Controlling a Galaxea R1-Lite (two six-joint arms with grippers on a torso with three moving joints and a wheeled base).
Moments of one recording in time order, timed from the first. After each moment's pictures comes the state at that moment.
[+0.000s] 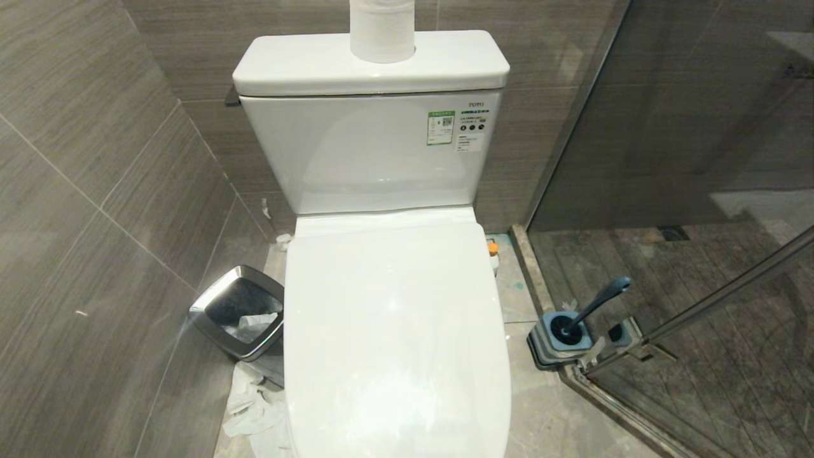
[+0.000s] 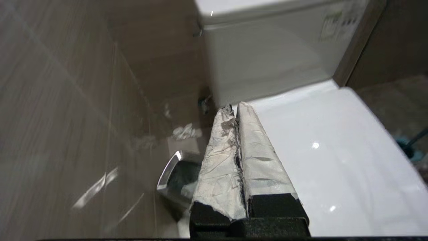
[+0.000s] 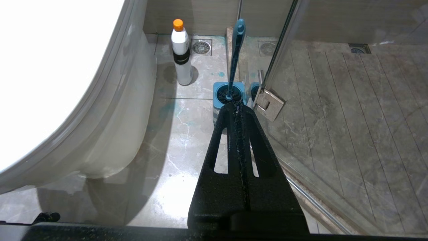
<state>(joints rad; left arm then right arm) -0.06 0.59 -0.87 0.11 -0.10 0.15 0.00 0.00 0.00 0.00 0.00 -0.01</state>
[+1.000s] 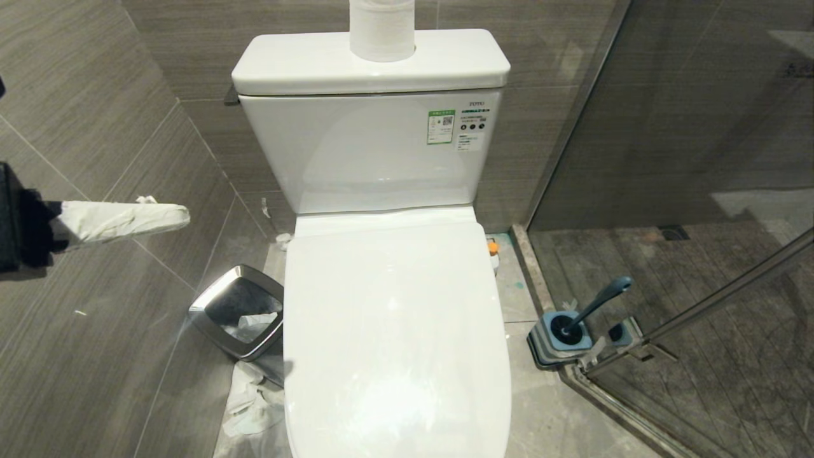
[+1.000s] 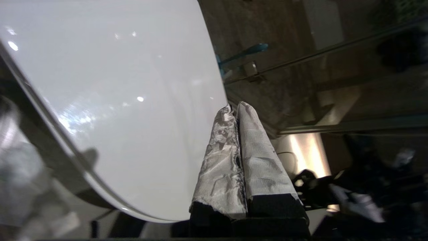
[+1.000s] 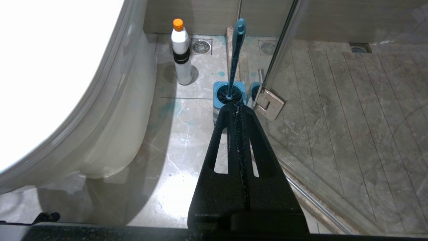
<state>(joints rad) -0.16 1.15 -1.17 0.33 -0.60 -0.30 0.00 0.00 0.00 0.00 0.00 -0.01</state>
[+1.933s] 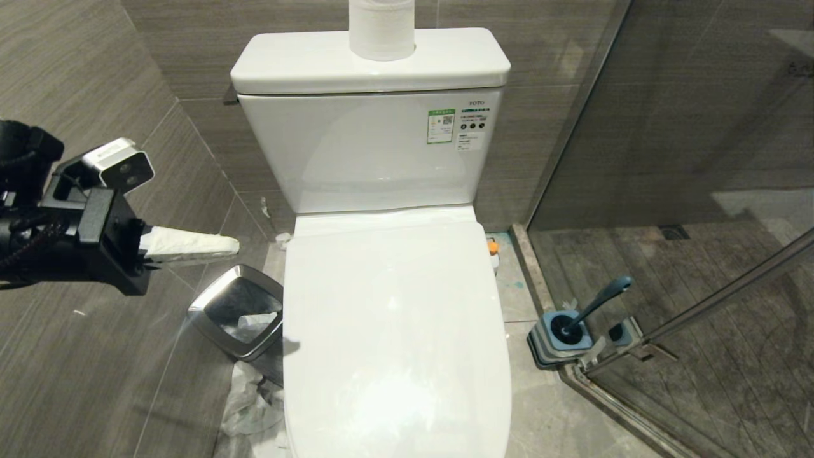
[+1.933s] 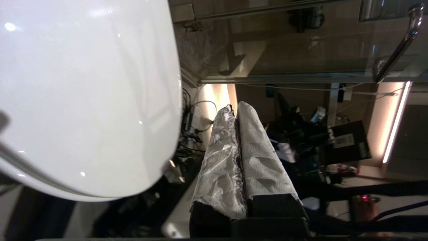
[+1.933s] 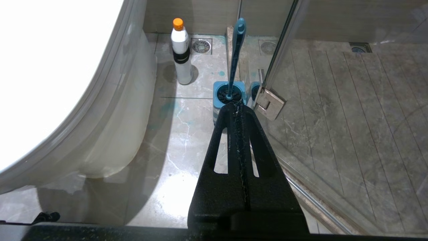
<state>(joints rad) 0.10 1.56 -1.31 0.61 -1.23 -0.08 0.00 0.00 0.00 0.00 0.00 -0.01</state>
